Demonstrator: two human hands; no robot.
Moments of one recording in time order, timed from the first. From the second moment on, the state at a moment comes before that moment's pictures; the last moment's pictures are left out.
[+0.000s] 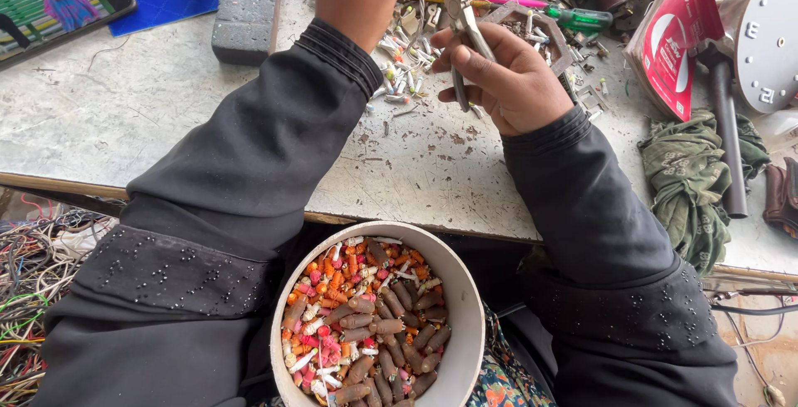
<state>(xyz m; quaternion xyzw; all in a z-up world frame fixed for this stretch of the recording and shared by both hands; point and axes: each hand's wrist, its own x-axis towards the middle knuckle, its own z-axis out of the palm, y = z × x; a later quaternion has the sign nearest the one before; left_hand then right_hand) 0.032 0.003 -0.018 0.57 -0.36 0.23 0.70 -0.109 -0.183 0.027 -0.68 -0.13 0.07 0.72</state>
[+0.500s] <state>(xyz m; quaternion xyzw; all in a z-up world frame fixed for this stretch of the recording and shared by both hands) 0.014 0.001 -0.006 0.56 -0.42 0.22 0.67 -0.112 -0.182 0.032 -0.65 -0.11 0.08 0.75</state>
